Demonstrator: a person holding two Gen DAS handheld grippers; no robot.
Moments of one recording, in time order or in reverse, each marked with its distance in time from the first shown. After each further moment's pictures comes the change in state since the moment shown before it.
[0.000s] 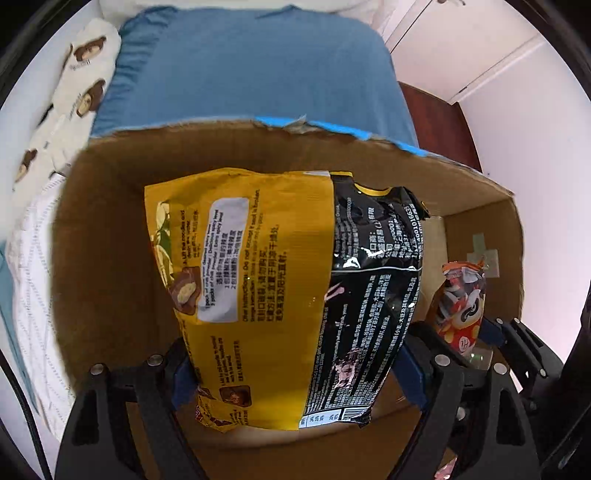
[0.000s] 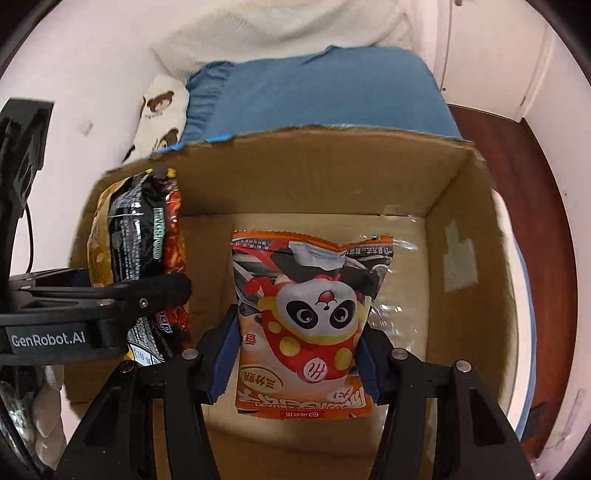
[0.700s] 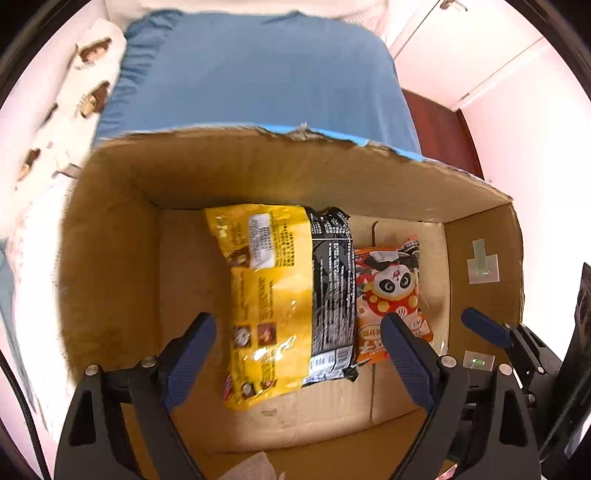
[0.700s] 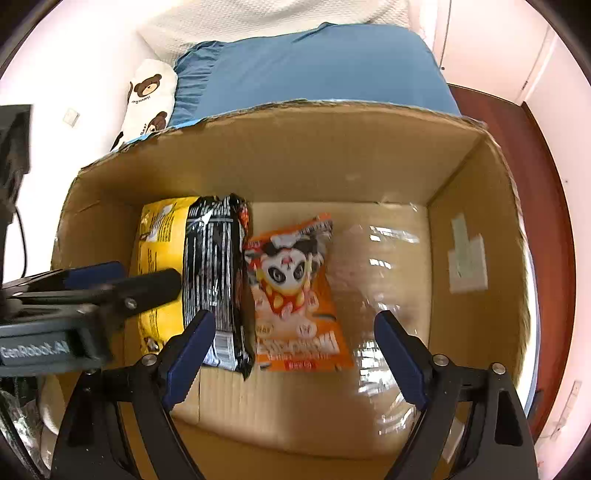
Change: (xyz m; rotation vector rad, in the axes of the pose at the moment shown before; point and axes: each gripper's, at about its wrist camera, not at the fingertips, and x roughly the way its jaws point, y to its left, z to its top) left arm -0.019 0.000 -0.015 0.001 -0.064 0.032; right arm -0.009 -0.020 -0.016 0.032 0.088 -0.021
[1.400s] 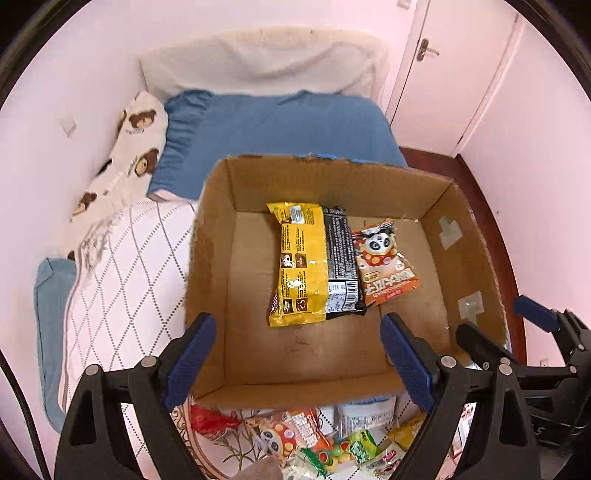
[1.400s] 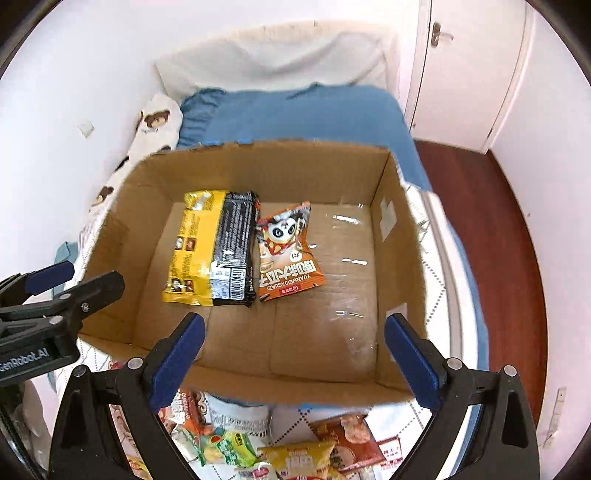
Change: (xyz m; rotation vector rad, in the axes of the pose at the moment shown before) left arm -0.102 -0.009 -0.130 0.064 -0.348 0.122; right arm -0.101 0.031 -0.108 -0.056 -0.271 -0.121
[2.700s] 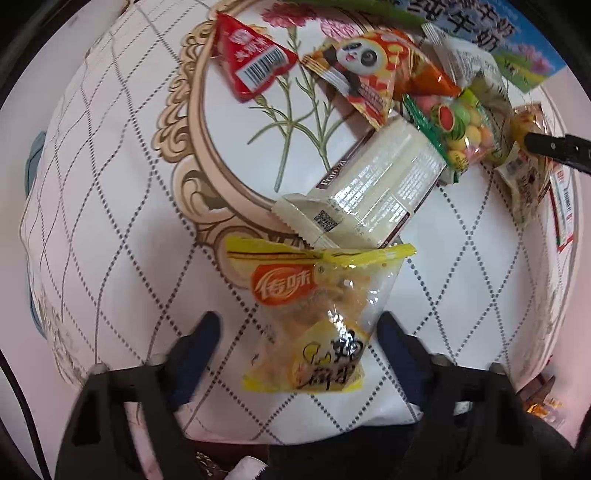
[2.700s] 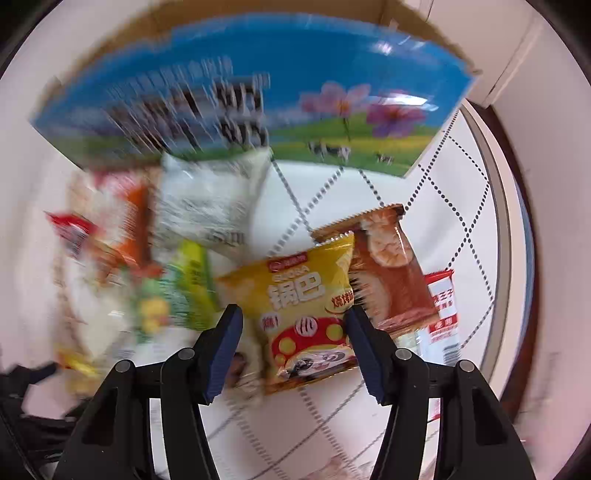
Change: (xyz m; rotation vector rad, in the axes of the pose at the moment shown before) left arm 0.074 0.054 -0.284 -0.006 0.437 0.036; right arm 0.075 0.002 -0.176 -0.051 0.256 -0.076
